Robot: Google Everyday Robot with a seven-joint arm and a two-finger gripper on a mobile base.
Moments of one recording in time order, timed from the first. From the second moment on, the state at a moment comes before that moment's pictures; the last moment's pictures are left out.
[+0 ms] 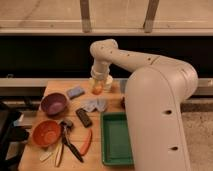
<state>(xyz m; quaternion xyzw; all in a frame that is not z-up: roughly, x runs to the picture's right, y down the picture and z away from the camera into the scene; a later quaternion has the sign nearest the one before) -0.033 -0.015 0.832 -0.34 0.08 0.47 0.81</state>
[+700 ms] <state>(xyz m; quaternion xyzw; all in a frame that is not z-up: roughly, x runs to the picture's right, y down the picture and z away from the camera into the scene) -0.146 0.061 0.781 -0.40 0.02 0.33 0.85</state>
